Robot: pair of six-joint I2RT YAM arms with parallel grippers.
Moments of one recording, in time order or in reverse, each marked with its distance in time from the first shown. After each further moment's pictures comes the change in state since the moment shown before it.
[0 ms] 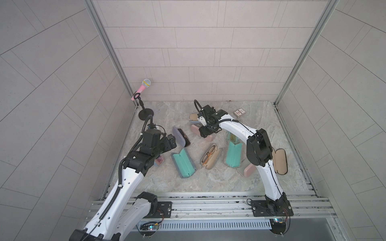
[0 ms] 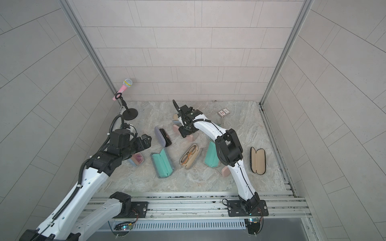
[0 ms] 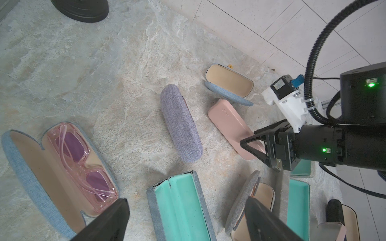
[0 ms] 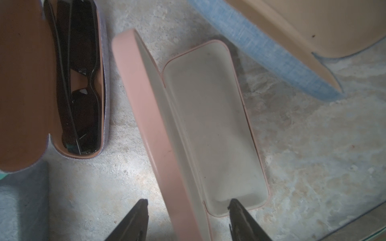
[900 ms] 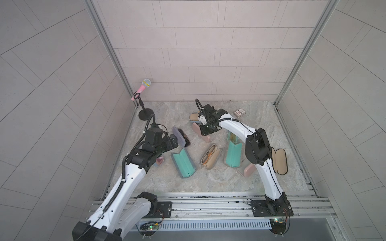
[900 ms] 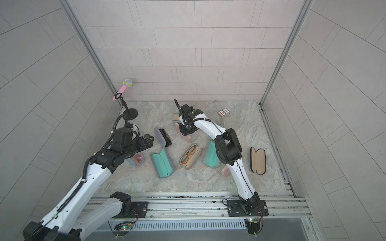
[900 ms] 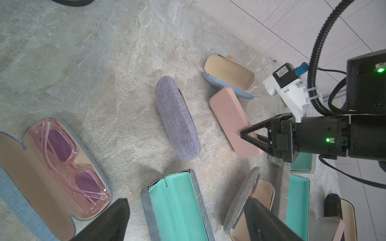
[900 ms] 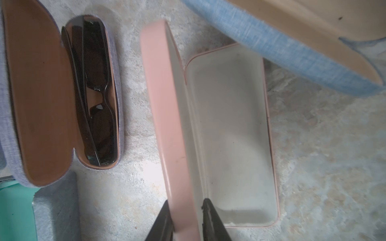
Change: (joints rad) left arm 0.002 0.050 -0.002 0.024 0.035 0.000; right arm -0.016 0.036 0.040 -0.003 -0.097 0.117
